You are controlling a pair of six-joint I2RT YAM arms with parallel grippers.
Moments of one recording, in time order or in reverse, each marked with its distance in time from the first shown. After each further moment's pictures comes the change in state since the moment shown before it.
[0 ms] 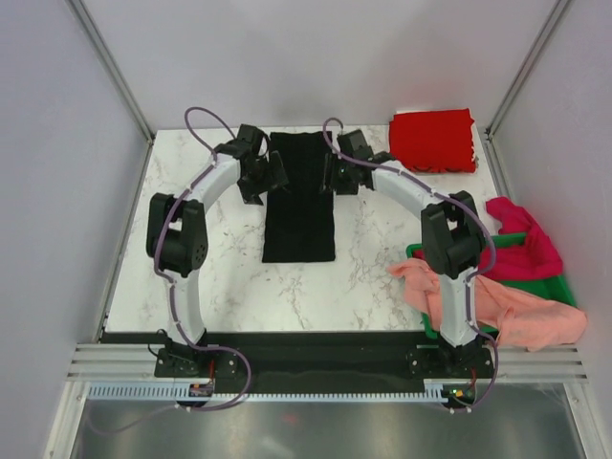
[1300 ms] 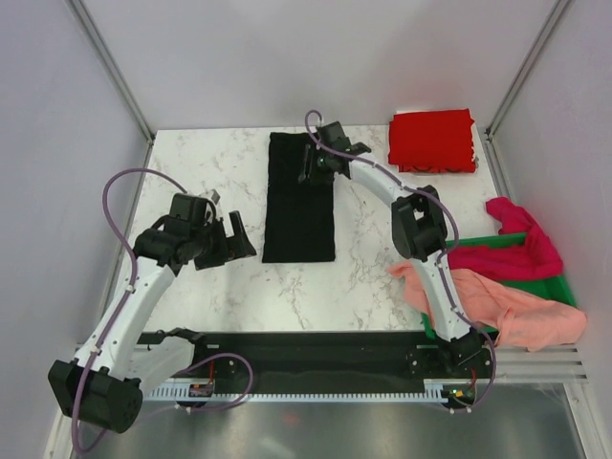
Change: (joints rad) left arm 0.046 -1.007 -0.668 -0.196 0.077 0.127; right arm 0.029 0.343 0.449 -0.075 -0.120 0.027
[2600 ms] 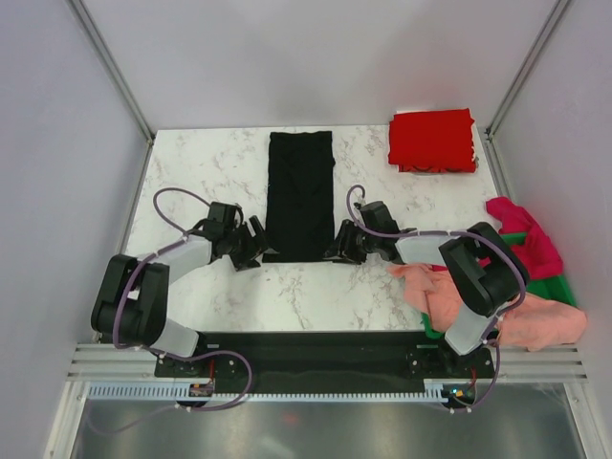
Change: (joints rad) left arm 0.000 0.470 -0.279 0.683 0.149 -0.250; right arm 0.012 -0.682 -1.305 0.663 -0.208 0.269
